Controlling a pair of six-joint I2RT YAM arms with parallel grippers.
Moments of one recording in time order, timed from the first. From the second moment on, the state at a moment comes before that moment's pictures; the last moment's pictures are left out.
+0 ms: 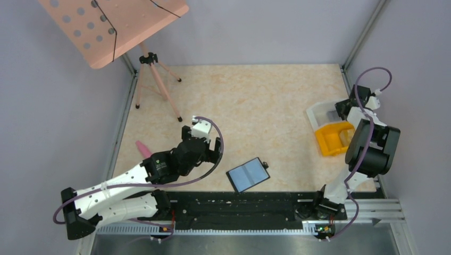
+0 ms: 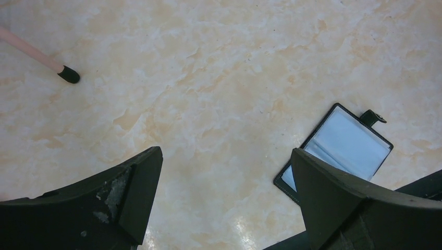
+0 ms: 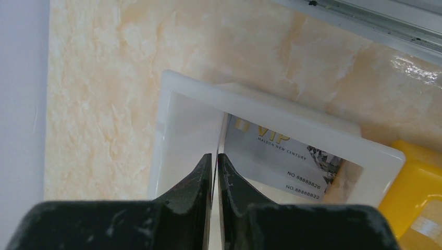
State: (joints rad) left arm -1.06 0.86 0.79 -0.48 -0.56 -0.36; right arm -0.35 1.72 1.07 -0.09 0.12 0.91
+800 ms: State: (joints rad) left arm -1.06 0.92 0.81 -0.49 -0.56 -0.37; right arm -0.38 1.75 1.14 -0.23 0.18 0.79
